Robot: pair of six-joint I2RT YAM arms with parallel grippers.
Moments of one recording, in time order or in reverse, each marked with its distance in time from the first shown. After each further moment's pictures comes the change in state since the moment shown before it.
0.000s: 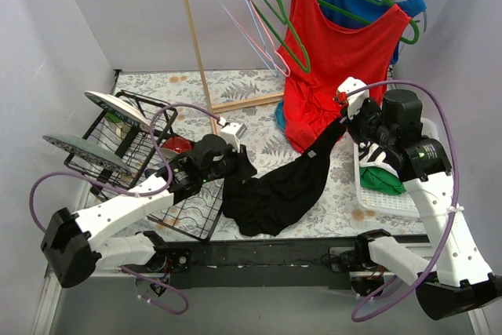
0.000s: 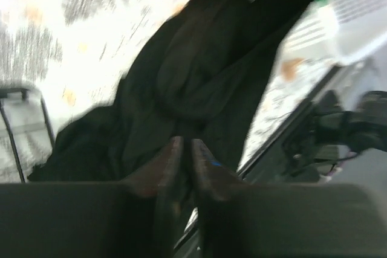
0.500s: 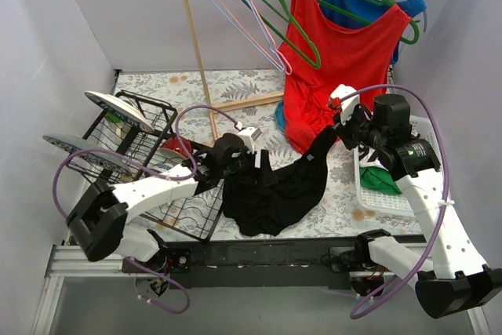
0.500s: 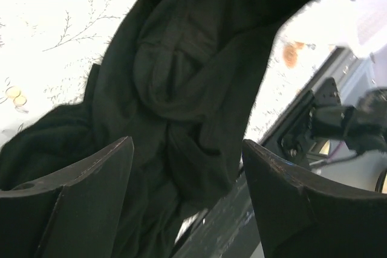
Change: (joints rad) left arm 0.009 0.242 -0.019 0.129 0.112 -0.072; right arm 0.000 0.014 -0.110 0.051 -0.103 0.035
